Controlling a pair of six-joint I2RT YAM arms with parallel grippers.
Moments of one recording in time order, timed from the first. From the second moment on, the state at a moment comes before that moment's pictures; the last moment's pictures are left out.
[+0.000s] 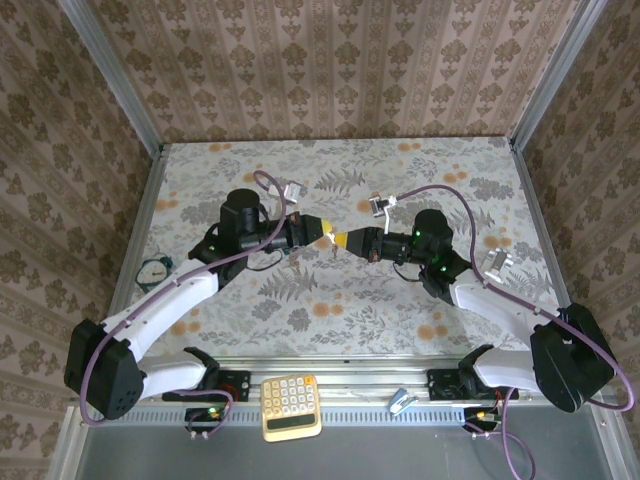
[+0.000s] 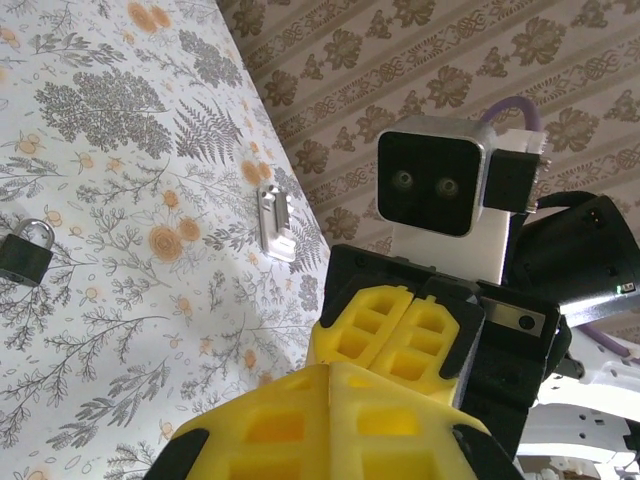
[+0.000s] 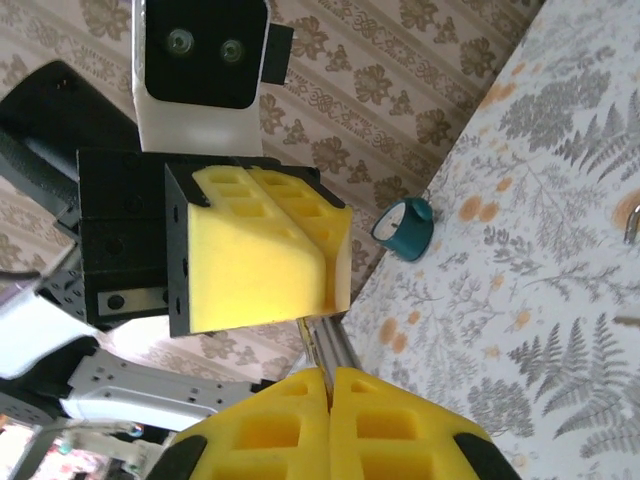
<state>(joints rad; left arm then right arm) -0.62 1.20 0.87 0.05 0.71 -0.86 0.52 1.24 0.64 0.55 -0.75 0.92</state>
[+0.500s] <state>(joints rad) -0.59 1.16 0.85 0.01 0.63 -0.86 0.51 1.20 0.64 0.47 -0.70 0.87</state>
